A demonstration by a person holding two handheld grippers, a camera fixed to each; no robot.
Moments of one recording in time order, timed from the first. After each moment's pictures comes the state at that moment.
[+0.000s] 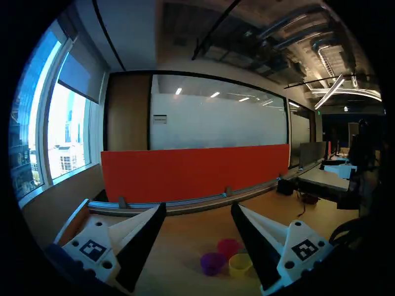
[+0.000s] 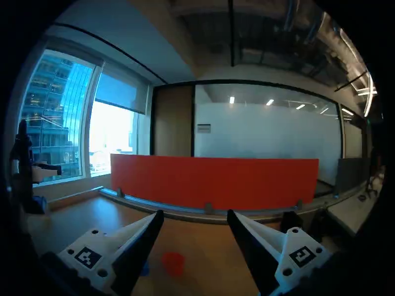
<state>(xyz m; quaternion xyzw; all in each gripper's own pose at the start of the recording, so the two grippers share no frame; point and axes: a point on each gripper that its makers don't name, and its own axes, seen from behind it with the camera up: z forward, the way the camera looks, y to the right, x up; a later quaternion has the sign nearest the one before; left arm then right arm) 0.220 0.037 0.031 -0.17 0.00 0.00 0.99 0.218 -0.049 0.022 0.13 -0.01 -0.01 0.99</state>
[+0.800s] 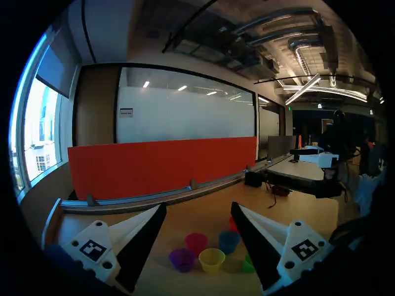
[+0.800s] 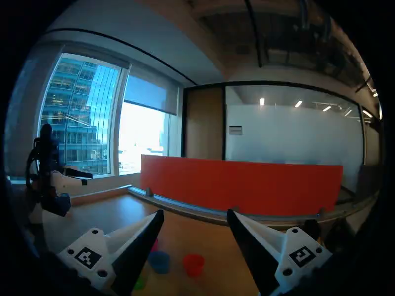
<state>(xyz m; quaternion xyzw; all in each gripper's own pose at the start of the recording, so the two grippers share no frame) 0.206 0.093 0.014 -0.28 -0.03 0.01 0.96 0.230 -0.080 0.004 0.23 -0.01 -0.02 0.97</state>
